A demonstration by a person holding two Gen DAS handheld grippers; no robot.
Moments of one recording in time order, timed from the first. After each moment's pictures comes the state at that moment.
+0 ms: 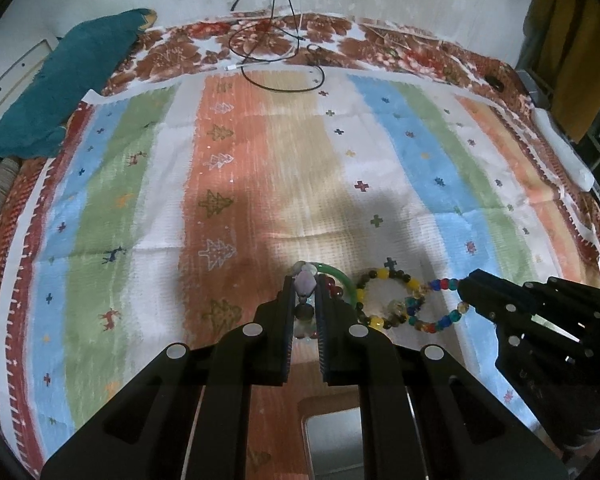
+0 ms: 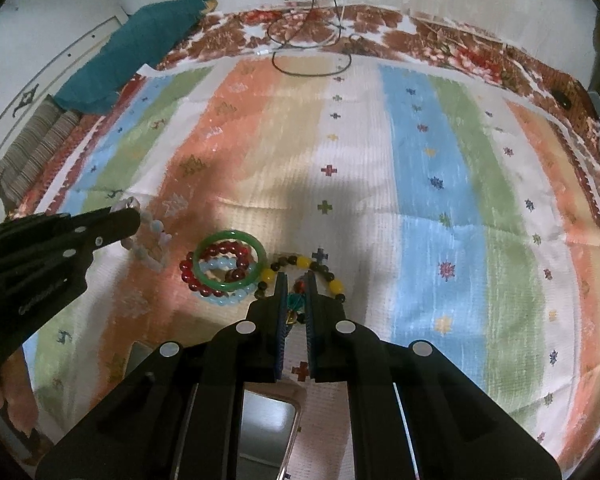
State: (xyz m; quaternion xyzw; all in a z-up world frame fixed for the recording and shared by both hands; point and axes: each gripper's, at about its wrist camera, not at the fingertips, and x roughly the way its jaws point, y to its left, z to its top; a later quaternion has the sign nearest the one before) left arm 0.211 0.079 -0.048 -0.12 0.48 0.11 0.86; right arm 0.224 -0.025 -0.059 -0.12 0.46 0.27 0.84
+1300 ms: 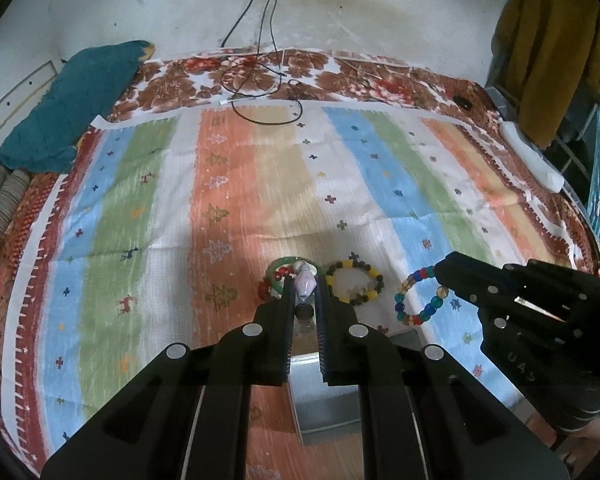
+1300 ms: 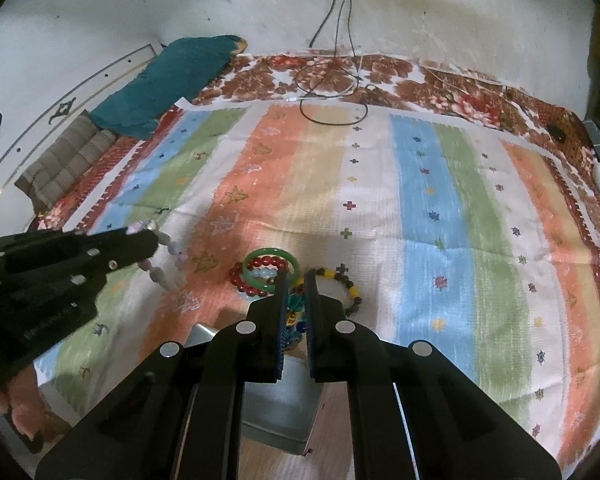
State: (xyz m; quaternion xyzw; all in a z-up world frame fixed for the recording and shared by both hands) left arm 0.147 0.050 -0.002 -0.11 0.43 0.09 0.89; right arm 0.167 -0.045 -0.013 -0.11 0.39 0.31 0.86
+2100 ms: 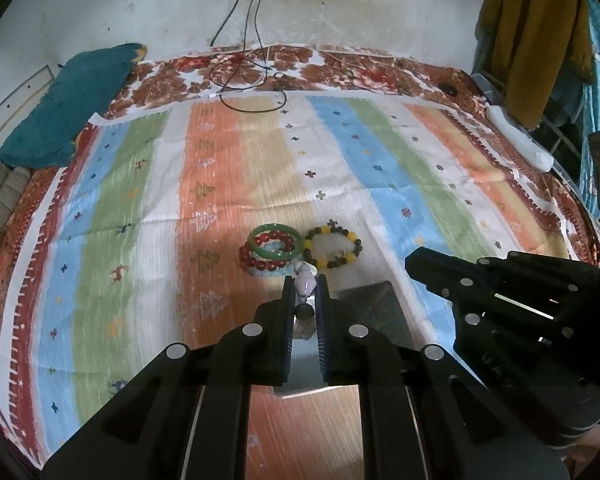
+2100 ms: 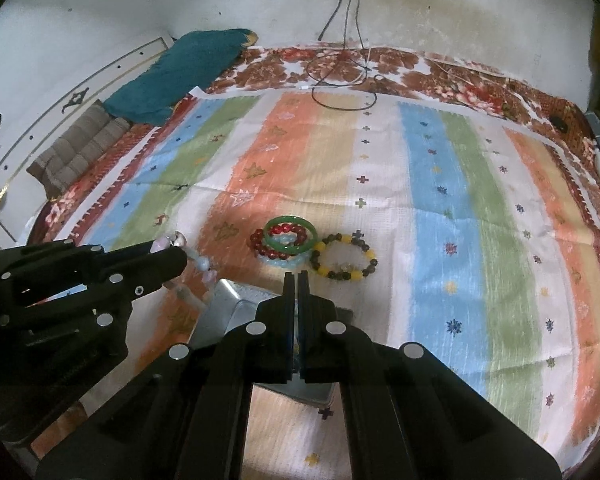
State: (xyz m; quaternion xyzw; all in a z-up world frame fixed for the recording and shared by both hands) left arm 0.106 0.013 -0.009 -0.10 0.43 0.08 0.89; right arm 0.123 -0.058 -0.022 -0.11 0.40 0.32 0.85
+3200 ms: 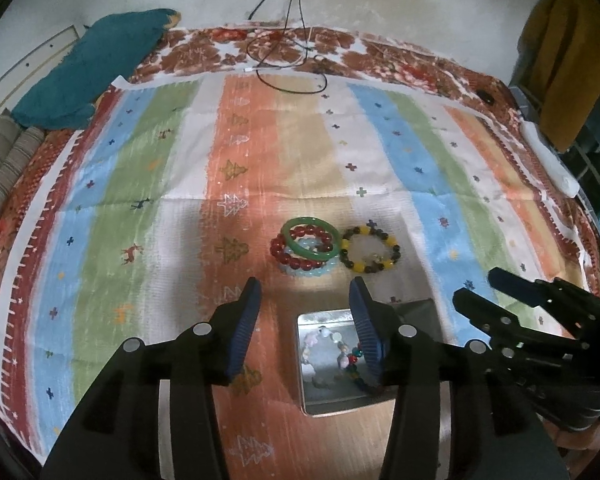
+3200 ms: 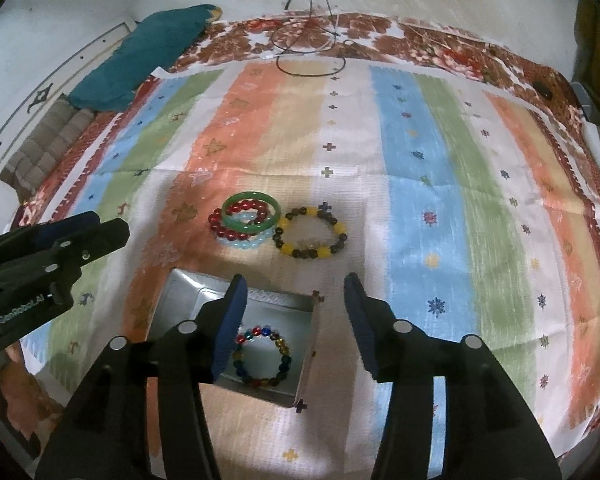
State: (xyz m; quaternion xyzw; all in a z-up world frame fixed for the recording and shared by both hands) left arm 0.131 0.054 -0.028 -0.14 0.46 0.12 0.87; right arm 0.157 -0.064 -0.044 -0.11 0.45 0.27 0.84
